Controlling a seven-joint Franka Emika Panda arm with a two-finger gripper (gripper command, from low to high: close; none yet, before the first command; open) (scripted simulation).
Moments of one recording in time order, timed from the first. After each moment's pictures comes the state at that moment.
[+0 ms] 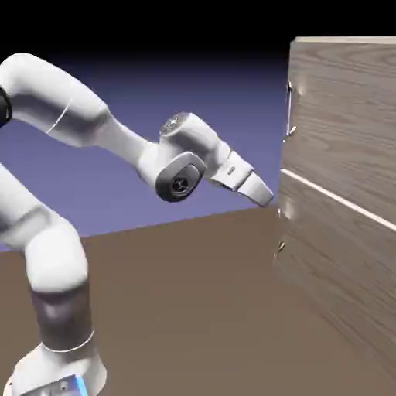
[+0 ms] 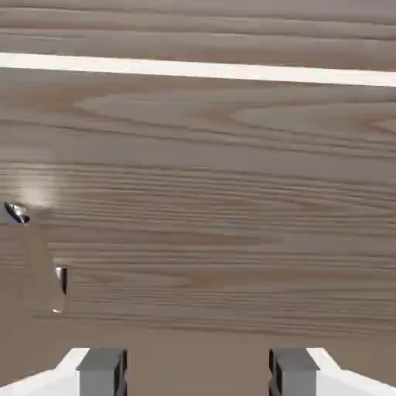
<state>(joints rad) -0.04 -0.58 0.05 -2.78 0.12 3.04 0.66</state>
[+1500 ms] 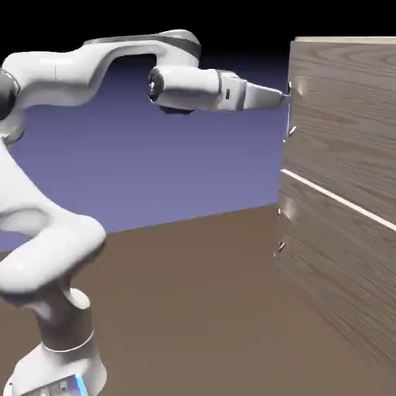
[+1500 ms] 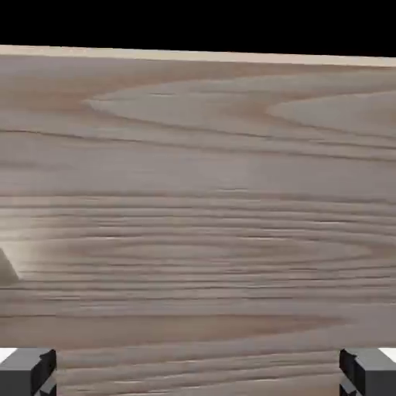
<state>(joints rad) -0.86 -0.76 0.91 -2.21 2.07 3.03 -0.74</state>
